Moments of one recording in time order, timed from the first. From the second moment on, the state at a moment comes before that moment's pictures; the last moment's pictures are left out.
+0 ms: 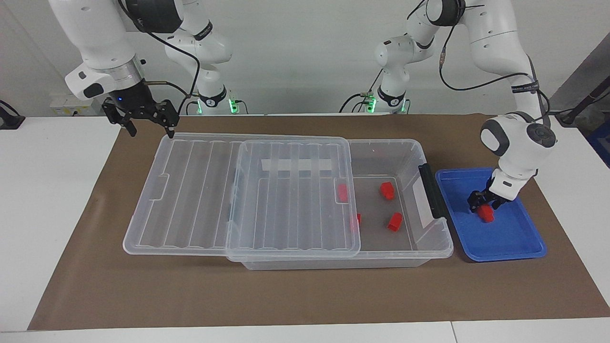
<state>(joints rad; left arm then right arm) 0.23 0.35 -0.03 -1.96 0.05 2.42 0.14 -0.01 -0.01 0.04 -1.60 -0.03 1.61 0.11</state>
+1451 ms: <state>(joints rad) 0.13 0.29 -0.04 -1.51 0.04 1.67 0.10 -0.01 -0.01 0.04 -1.60 -0.03 1.61 0.11</state>
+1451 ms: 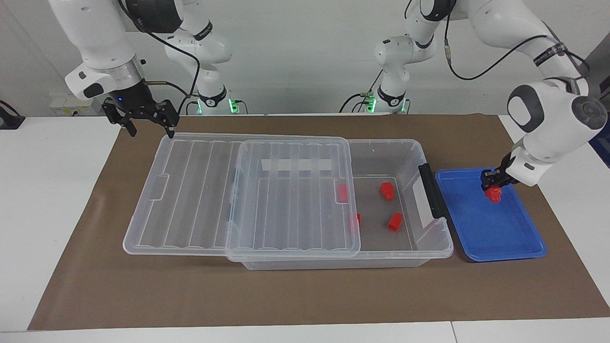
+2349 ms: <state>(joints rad) -0.32 0.25 -0.06 -1.45 -0.05 1.76 -0.87 -0.01 -0.01 0.02 -1.60 -0.03 1.61 0.11</state>
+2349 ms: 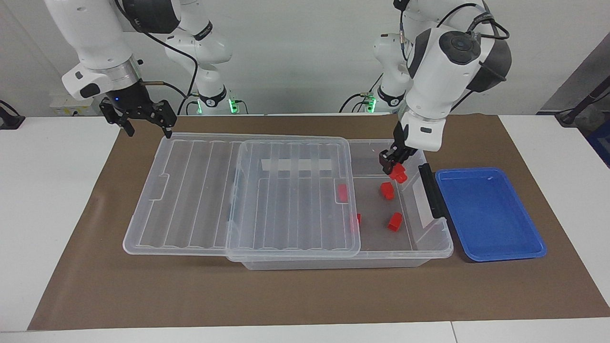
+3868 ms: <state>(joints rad) -0.40 0.24 -0.05 -2.09 0.04 2.42 -0.86 -0.20 0.11 0.02 -1.82 -0.03 2.05 -0.05</state>
